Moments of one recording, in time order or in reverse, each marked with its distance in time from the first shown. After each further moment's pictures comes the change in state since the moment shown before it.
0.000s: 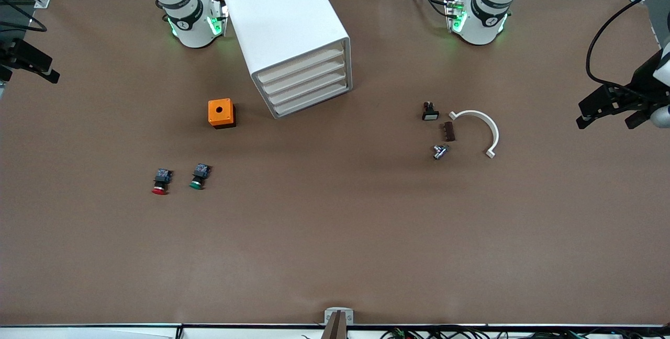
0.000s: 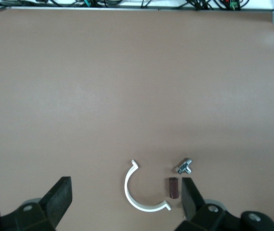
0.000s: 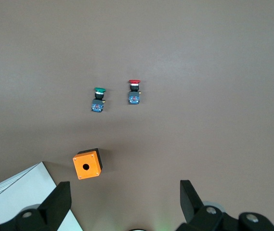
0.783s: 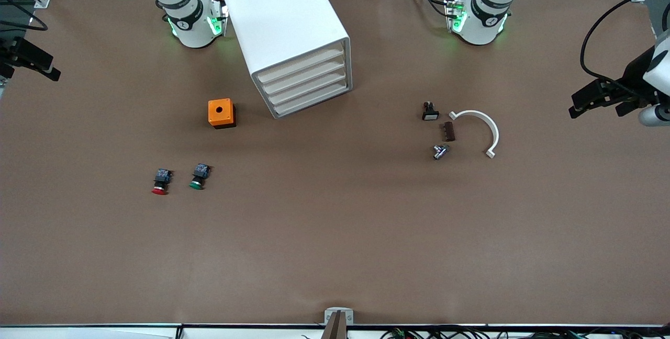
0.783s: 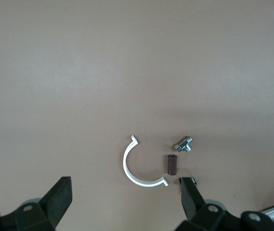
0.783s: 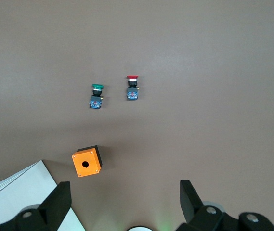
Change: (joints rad) left arm 0.002 0.000 0.000 0.006 0.000 -0.112 -0.045; right arm -0.002 -0.027 -0.006 -0.044 0.000 0.007 0.010
